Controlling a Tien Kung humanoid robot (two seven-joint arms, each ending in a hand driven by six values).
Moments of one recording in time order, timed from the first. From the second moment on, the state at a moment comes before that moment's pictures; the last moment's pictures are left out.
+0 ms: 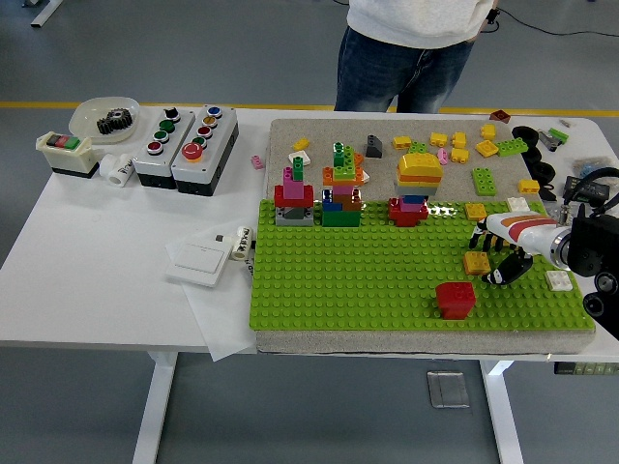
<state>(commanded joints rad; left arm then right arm) -0.13 0.14 -0.26 -0.26 0.19 0.27 0.02 0.67 -0.52 0.71 1.17 -1.88 0.25 -0.18</state>
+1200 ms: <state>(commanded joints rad) -0.13 0.14 -0.27 -0.26 0.20 0.27 0.02 0.67 -0.51 0.71 1.17 -1.86 0.21 -0.20</state>
